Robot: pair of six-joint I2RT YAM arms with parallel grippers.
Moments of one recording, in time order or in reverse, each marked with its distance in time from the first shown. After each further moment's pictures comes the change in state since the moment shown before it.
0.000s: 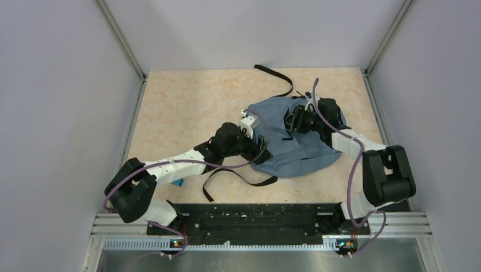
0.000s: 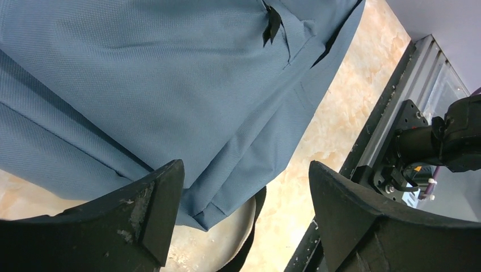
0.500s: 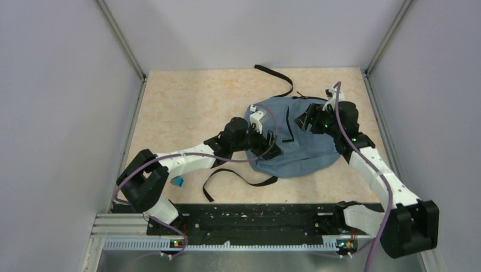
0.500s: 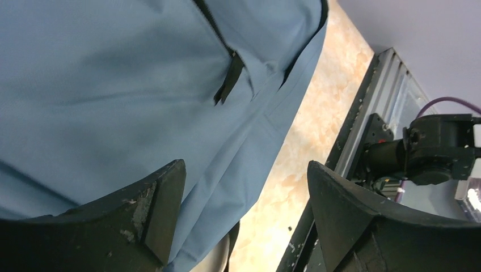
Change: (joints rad) left arm -0.017 0.105 0.099 0.050 0.061 -0.051; right arm -0.002 -0.434 -0.008 -0.330 0.336 -0.116
